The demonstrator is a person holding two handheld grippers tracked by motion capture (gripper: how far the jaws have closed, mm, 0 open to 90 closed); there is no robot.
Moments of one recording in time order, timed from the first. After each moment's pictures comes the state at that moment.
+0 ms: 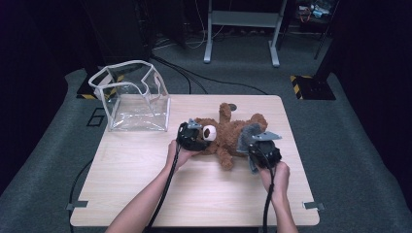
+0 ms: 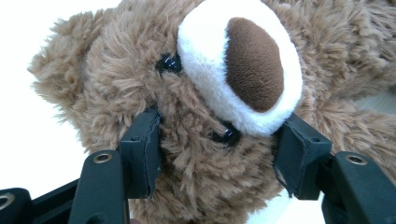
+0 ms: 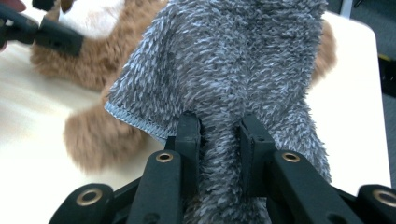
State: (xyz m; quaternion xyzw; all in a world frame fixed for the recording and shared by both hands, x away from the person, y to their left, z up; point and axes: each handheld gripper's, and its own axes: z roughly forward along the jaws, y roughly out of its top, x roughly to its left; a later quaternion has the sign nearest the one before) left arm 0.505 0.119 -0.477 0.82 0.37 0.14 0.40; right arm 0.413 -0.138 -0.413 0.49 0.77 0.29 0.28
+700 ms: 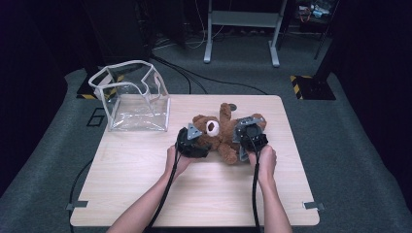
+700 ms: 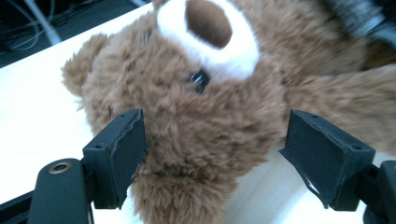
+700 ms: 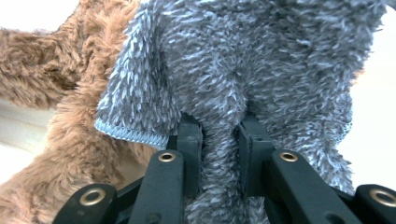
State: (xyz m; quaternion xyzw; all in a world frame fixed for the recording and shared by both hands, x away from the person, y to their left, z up) left arm 0.475 0.113 -0.478 0.81 0.35 0.23 0.42; right arm 0.476 -0.124 -0.435 0.52 0.78 0.24 0.26
